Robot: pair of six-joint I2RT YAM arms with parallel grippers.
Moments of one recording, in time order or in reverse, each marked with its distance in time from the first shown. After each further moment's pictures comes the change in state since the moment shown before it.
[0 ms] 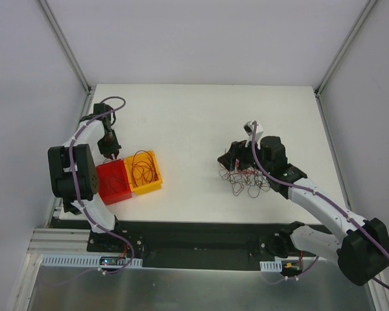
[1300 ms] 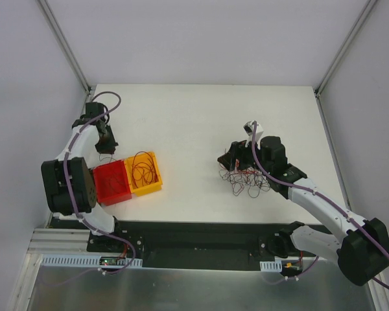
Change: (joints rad) left arm 0.027 -0.086 -0.039 0.062 0.067 0.038; right arm 0.000 0.000 0.000 0.000 0.000 0.000
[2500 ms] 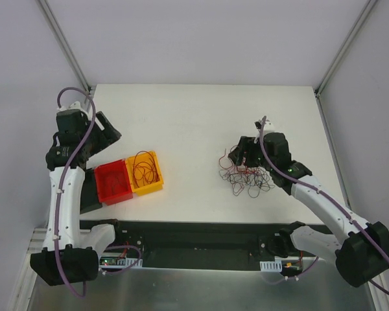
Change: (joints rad) left arm 0.000 -0.649 -0.069 -0.080 0.151 -0.237; right arm -0.048 0.002 0.050 -0.173 0.155 0.084
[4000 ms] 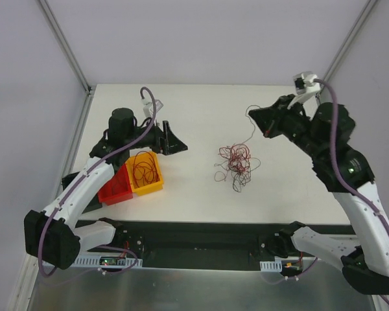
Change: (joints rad) left arm -0.457 0.162 -0.141 0.547 0.639 0.012; right arm 0.069 -0.063 0.706 -0.406 0.020 -0.075
